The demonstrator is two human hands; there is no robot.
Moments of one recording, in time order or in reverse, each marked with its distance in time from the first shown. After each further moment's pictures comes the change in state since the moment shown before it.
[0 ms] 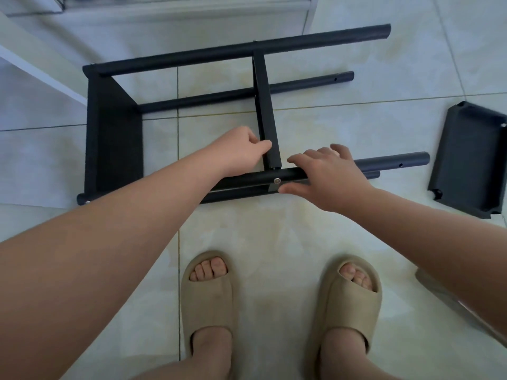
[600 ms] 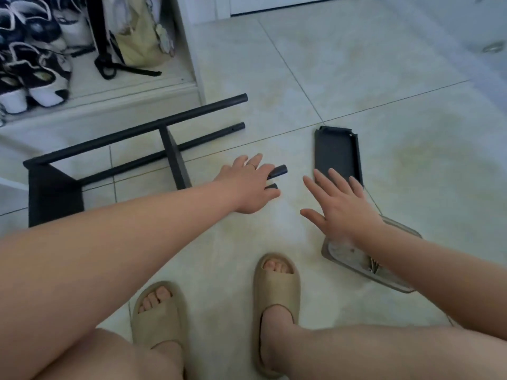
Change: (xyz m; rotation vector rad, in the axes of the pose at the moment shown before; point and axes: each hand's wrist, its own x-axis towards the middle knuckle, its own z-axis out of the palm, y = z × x) left_hand -0.102 0.180 0.080 0.763 -0.105 0.490; right_hand -0.219 0.127 -0.023 -0.048 0.088 0.350
